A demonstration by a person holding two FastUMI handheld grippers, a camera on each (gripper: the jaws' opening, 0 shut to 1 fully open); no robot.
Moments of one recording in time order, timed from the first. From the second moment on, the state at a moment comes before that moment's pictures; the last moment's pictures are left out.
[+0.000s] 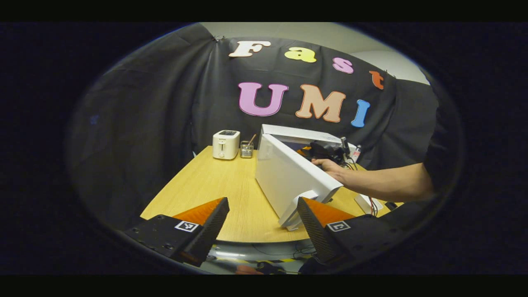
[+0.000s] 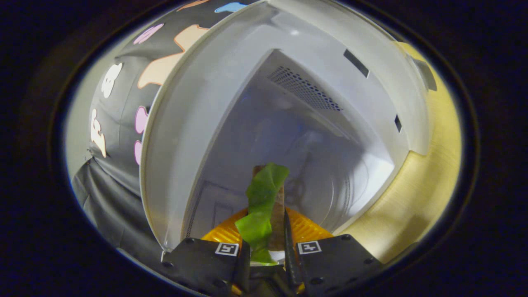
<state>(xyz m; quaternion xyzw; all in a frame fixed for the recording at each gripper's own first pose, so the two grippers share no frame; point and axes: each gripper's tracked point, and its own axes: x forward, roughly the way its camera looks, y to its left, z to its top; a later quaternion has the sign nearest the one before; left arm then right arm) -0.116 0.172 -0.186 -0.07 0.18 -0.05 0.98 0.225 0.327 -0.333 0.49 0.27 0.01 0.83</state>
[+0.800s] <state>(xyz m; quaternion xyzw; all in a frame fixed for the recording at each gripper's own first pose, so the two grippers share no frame) -0.125 0.185 -0.191 -0.07 0.20 -0.01 0.98 0.219 0.294 -0.369 0.34 0.26 -0.07 0.90</state>
